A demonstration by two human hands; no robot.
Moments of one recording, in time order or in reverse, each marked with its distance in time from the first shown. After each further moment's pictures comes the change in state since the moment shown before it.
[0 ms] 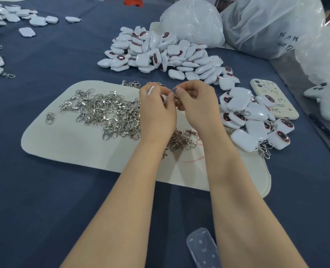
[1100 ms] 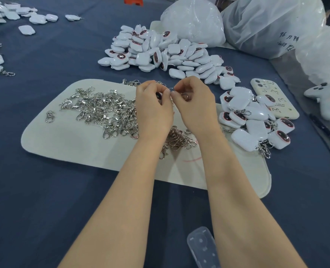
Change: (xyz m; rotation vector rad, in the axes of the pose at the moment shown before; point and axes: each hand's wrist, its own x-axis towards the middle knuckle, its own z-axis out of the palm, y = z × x) left_hand 0.002 -0.002 -0.003 -0.071 0.069 -0.029; right_hand -0.004 0.007 0.006 -0.073 0.020 -0.199
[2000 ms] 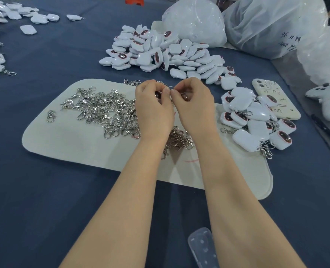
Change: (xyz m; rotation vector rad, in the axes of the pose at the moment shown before) left_hand -0.001 0.005 -0.002 -0.019 0.061 -0.011; right_hand -0.001 -0.001 0.007 0.018 0.057 0.009
